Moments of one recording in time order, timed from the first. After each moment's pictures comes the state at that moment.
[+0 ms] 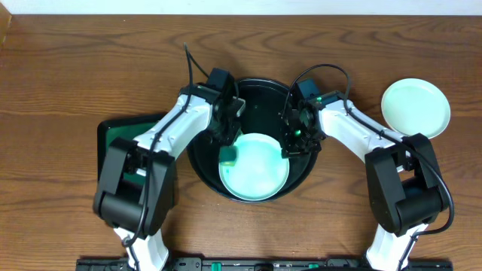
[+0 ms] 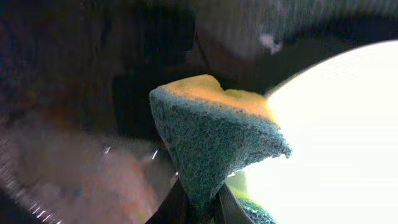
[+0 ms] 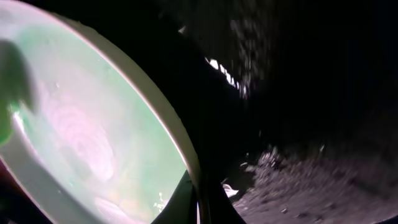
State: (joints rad) left arm -0.37 1.90 1.29 -0.89 0.18 0.04; right arm 0.40 1.96 1.25 -0.85 -0.39 0.24
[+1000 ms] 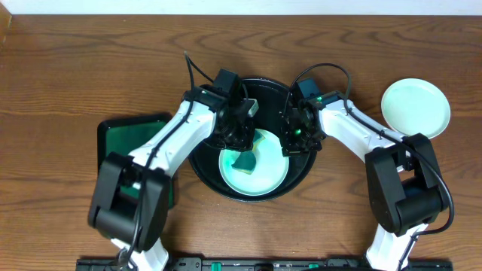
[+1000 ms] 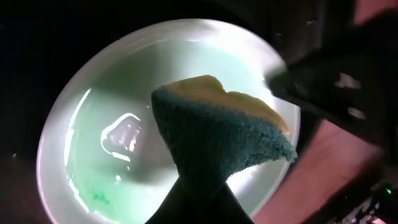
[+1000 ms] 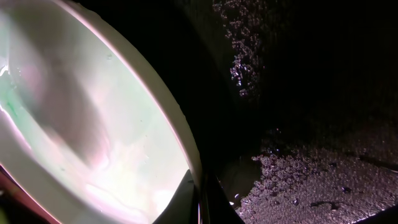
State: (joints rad) left arm -0.43 1.84 1.28 -0.87 0.45 -0.16; right arm 0.40 1.96 1.25 -0.83 -0.37 0.25
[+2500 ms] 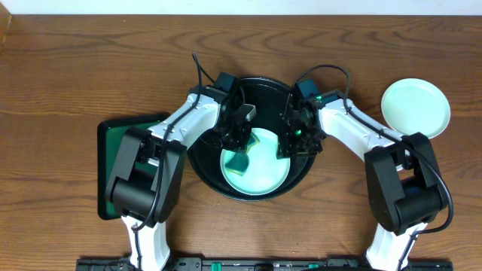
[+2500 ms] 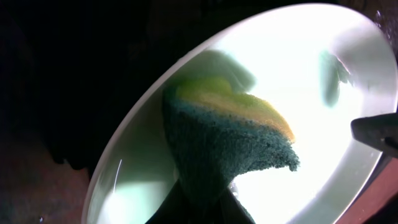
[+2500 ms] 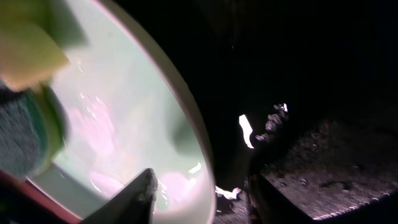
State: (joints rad) left arm -0.40 2.01 1.32 -0.86 0.43 0.00; right arm 0.40 1.96 1.26 -0.86 -0.38 0.25
